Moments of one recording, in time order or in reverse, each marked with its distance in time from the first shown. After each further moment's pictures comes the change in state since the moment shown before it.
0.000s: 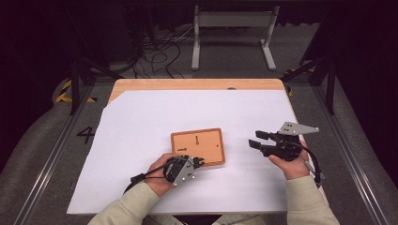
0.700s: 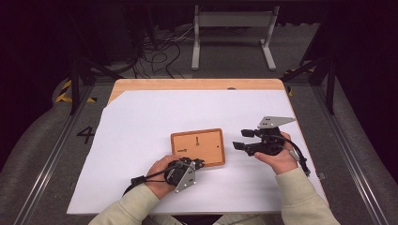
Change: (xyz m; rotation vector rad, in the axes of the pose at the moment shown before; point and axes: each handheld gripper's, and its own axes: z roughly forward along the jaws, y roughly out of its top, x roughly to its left) left arm -0.007 0.004 -0.002 0.034 0.025 0.089; right arm 0.017 0.028 0.041 0.143 0.098 -0.025
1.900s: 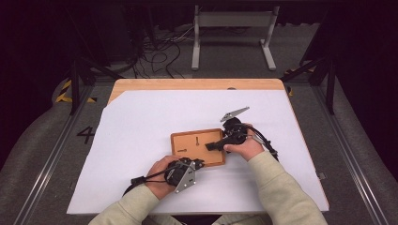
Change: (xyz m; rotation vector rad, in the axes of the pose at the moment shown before) left arm 0.000 0.000 0.000 -0.002 0.009 -0.007; right arm -0.006 0.020 0.104 0.225 0.167 0.079
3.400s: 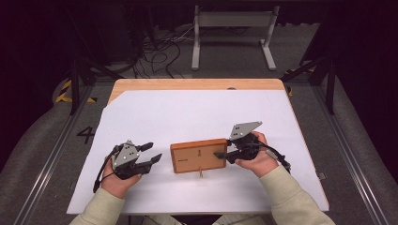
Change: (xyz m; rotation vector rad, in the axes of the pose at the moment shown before) left arm 0.031 -0.088 -0.099 -0.062 0.118 -0.795; right arm 0.048 -0.025 -0.044 -0.058 -0.085 -0.324
